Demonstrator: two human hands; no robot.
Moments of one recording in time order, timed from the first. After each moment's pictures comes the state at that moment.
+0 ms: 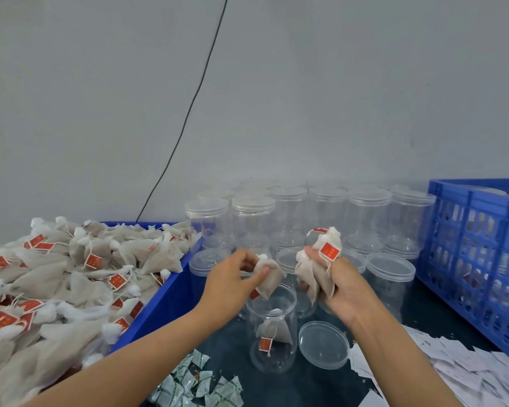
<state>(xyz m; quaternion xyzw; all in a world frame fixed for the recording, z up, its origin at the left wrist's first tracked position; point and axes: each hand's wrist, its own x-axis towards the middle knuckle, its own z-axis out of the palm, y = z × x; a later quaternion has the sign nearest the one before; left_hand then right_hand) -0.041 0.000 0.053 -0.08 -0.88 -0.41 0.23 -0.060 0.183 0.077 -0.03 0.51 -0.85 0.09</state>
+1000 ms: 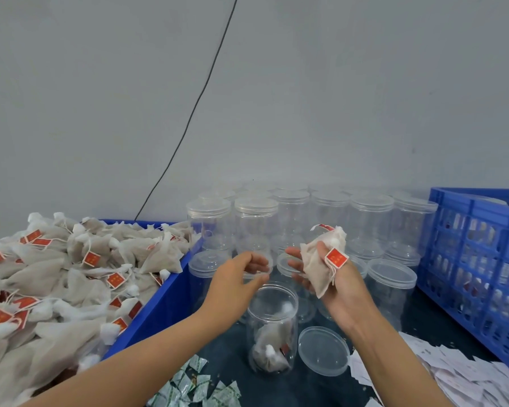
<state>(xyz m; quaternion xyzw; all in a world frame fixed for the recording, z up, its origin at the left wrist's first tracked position) -0.042 0.003 0.051 -0.11 -0.85 -0.46 0.24 -0.058 0.178 0.076 -0.12 0.52 -0.85 0.04</state>
